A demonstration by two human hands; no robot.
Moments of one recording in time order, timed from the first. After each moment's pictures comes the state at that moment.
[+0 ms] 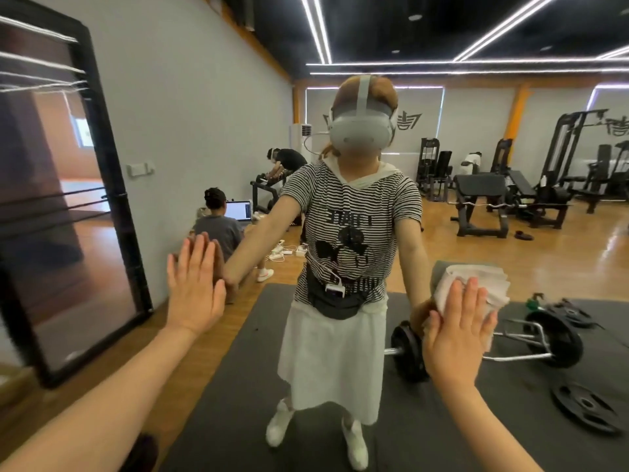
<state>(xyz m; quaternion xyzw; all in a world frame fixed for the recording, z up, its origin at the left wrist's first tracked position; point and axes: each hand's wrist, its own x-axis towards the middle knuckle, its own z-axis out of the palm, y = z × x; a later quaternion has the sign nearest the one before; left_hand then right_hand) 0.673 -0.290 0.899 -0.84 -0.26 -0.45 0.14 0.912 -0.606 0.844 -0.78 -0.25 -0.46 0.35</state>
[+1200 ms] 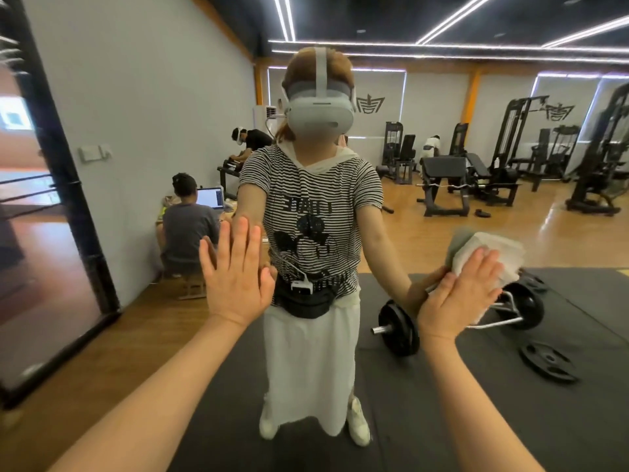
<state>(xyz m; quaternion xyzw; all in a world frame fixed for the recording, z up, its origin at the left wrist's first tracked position) 0.694 -0.251 0.873 -0.78 -0.15 -0.58 0.19 0.865 -0.505 0.855 -0.75 -0.08 -0.45 0.48</state>
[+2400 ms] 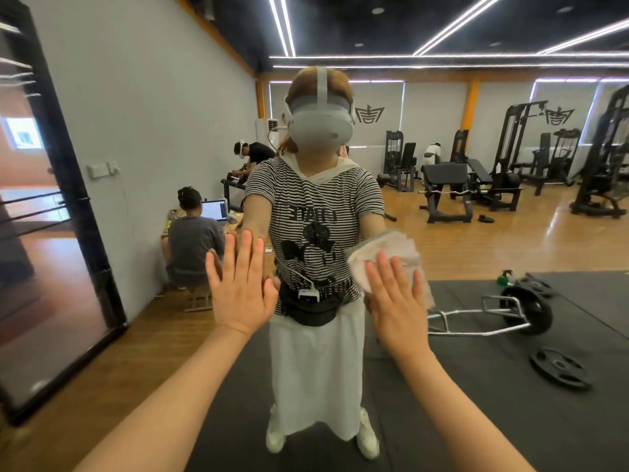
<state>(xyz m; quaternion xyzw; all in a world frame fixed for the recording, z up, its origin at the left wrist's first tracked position) 0.693 -0.251 0.874 -0.78 -0.16 -0.57 0.19 0.836 -0.474 0.844 -0.73 -0.38 -0.53 0.20</state>
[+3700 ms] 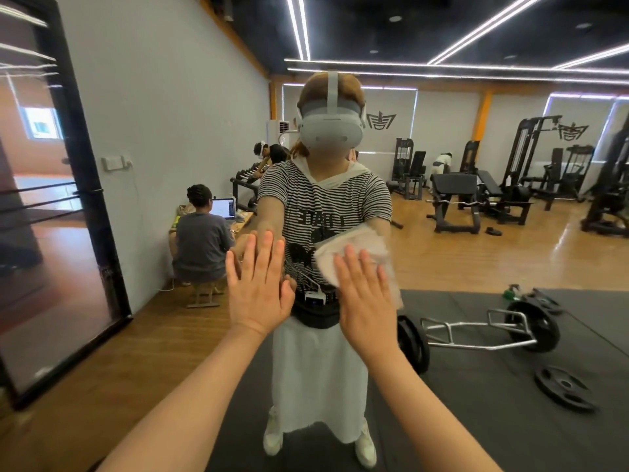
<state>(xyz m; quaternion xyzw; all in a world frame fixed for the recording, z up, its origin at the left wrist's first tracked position) 0.693 -0.251 0.874 -0.78 -0.15 -0.57 0.18 0.789 -0.418 0.870 -0.72 -0.42 -0.51 0.23</state>
